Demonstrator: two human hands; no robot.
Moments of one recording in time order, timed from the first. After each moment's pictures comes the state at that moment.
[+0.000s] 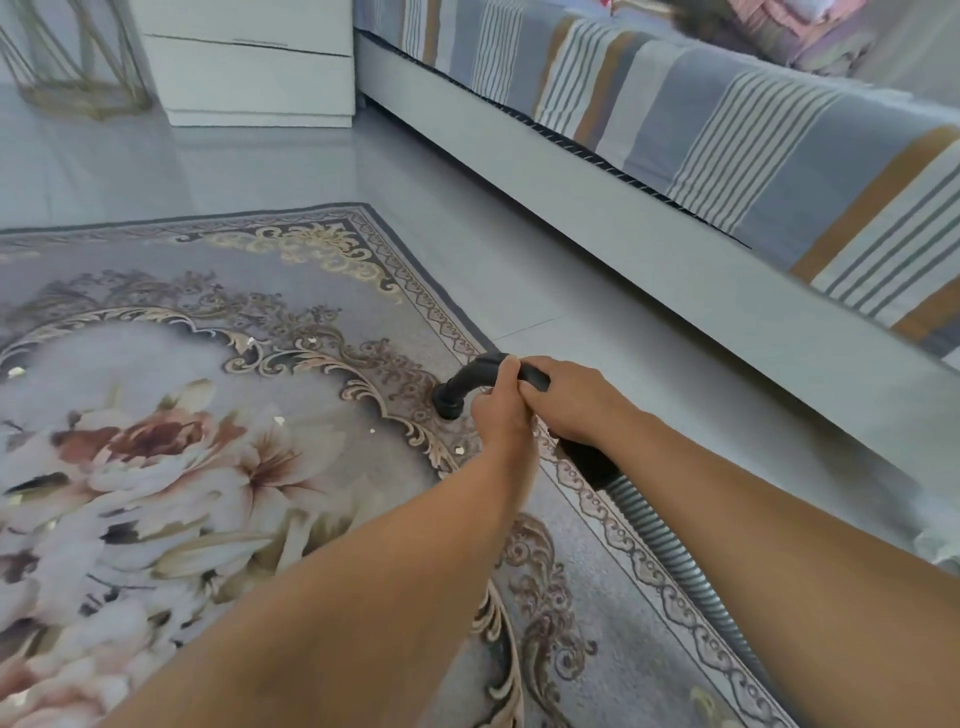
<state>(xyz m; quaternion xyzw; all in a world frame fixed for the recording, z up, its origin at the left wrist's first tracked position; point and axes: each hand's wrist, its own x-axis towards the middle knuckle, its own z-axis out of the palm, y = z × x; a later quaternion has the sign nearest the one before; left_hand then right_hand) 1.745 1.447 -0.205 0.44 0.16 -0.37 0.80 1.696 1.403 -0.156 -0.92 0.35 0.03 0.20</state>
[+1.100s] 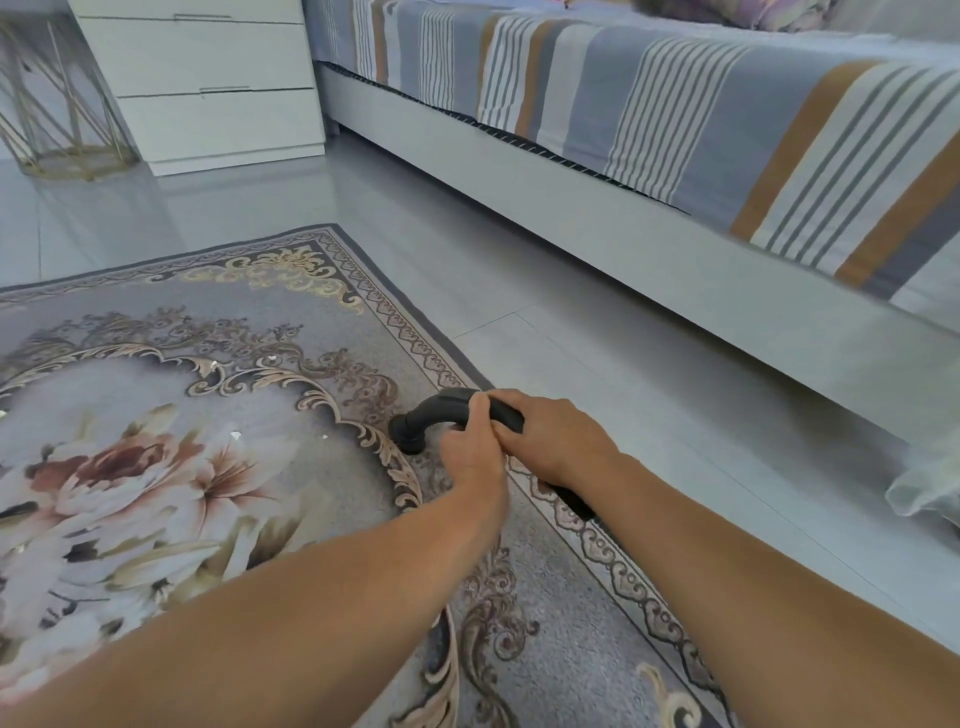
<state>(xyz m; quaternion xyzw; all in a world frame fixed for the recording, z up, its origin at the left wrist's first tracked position) 1.658 1.432 -0.217 0.58 0.13 -0.30 0.75 1.602 1.371 -0.181 -0.94 0.28 0.00 0.21</state>
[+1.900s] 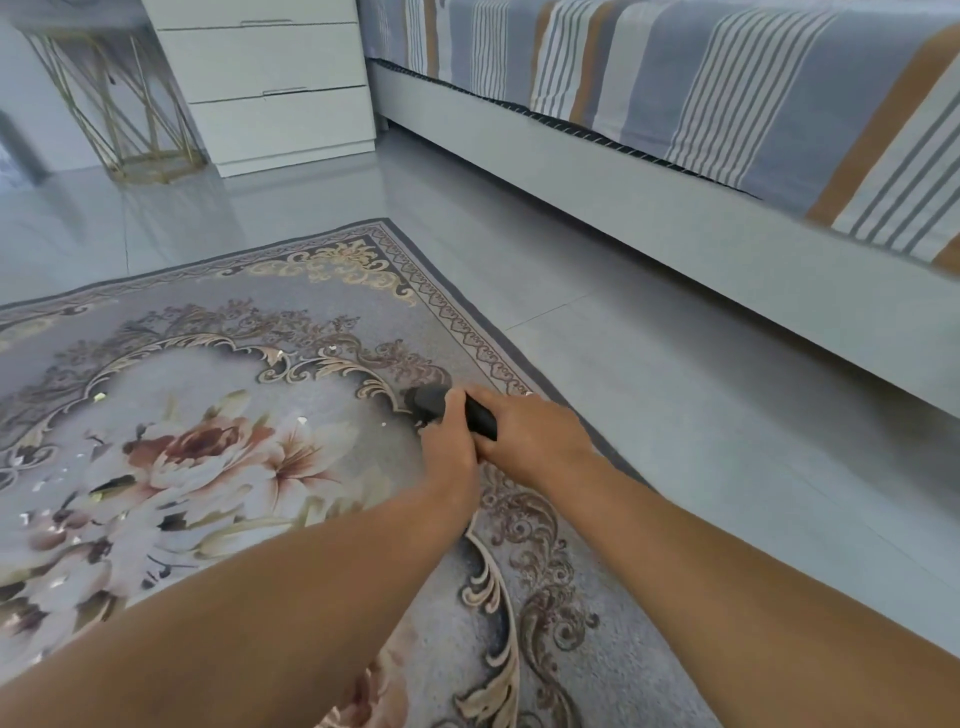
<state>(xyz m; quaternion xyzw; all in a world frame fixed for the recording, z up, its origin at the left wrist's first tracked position) 1.714 1.493 -0.235 0.60 0.12 -0.27 0.74 1.657 1.428 -0.197 -0.97 0.19 0.00 0.13</state>
